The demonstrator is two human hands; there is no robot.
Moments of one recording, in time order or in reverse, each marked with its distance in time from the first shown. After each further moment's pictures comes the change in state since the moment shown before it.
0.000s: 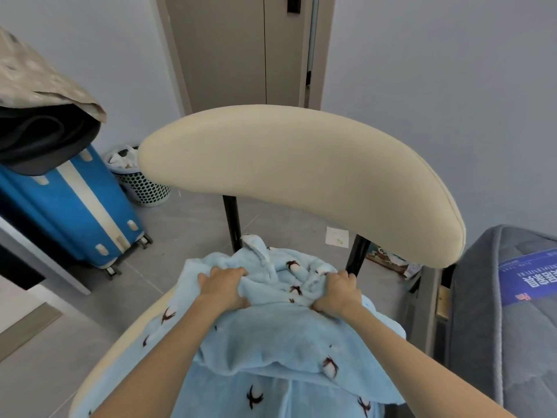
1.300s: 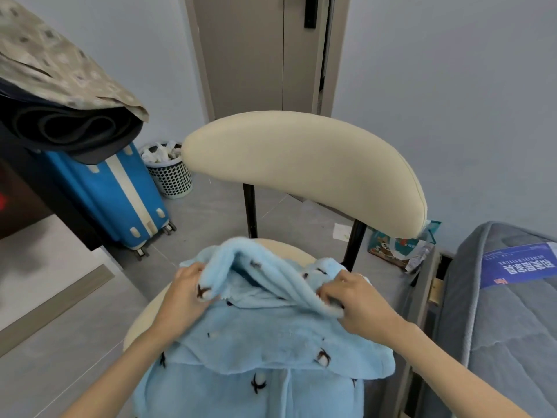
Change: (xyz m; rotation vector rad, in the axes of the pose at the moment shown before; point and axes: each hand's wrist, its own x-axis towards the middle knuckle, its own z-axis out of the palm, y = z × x) left_hand -0.139 -0.074 0.015 -0.562 0.549 0.219; right_hand -0.131 0.034 -0.046 -0.071 0.056 -0.721
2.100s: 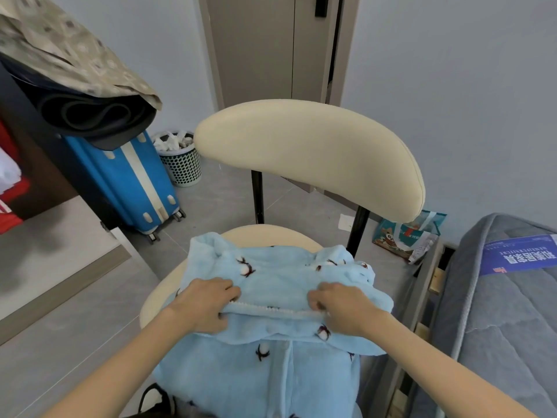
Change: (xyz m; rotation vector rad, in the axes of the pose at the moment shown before) left_hand -0.034 0.045 -0.010 0.760 -0.671 0.241; right_hand -0.008 -0.031 0.018 -0.180 -0.305 0.009
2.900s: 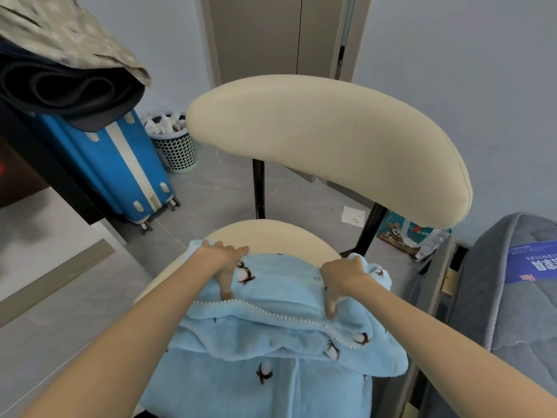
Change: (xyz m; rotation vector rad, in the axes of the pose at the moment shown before) left_hand 0.115 -0.041 -0.028 -0.060 -0.510 -0.258; right_hand 0.093 0.018 -0.020 -0.191 -0.329 0.335
